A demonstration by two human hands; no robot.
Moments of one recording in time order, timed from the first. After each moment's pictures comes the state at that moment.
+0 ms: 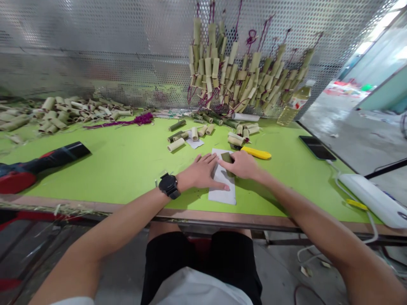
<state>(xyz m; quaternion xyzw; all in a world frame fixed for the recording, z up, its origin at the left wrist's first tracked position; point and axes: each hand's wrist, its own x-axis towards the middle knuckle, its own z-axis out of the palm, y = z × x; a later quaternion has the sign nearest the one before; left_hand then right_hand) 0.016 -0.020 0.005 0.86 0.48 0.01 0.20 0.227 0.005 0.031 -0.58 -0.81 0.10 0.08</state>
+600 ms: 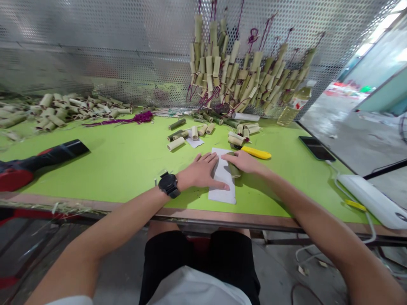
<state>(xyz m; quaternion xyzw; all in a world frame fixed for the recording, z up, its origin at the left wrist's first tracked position) 0.017 -0.020 0.008 0.86 0.48 0.01 0.20 0.239 0.022 0.029 -0.60 -0.71 0.33 0.14</state>
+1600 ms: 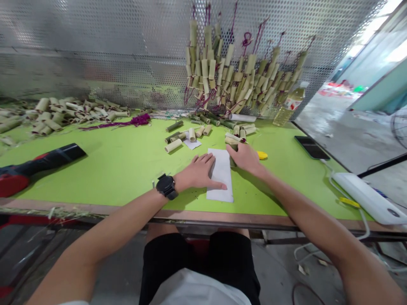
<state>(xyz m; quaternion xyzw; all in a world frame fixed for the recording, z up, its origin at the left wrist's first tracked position) 0.017 -0.017 0.002 0.85 0.49 0.03 0.19 0.237 0.028 0.029 -0.66 -0.72 0.10 0.18</state>
